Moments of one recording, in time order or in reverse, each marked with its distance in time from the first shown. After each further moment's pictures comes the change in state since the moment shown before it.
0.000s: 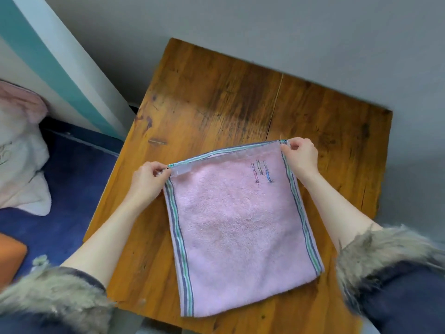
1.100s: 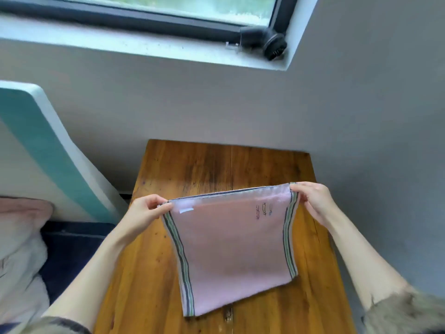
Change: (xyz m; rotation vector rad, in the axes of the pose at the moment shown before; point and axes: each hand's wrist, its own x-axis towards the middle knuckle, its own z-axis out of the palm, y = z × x) left_hand -0.017 0.088 -0.105 -0.339 -0.343 0.287; right_hand -0.096 -0.022 -0.149 0.711 0.045 0.207
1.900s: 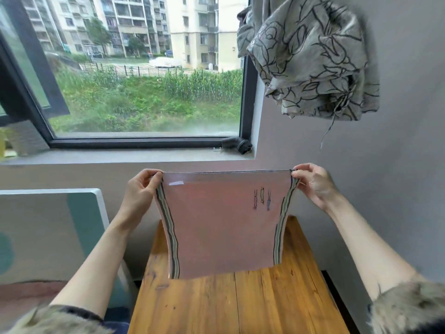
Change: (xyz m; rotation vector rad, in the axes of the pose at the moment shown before) left_hand -0.040 0.215 -0.061 -0.134 0.376 0.613; right_hand -0.080 -0.184 -0.056 0.386 -0.031 -0.425
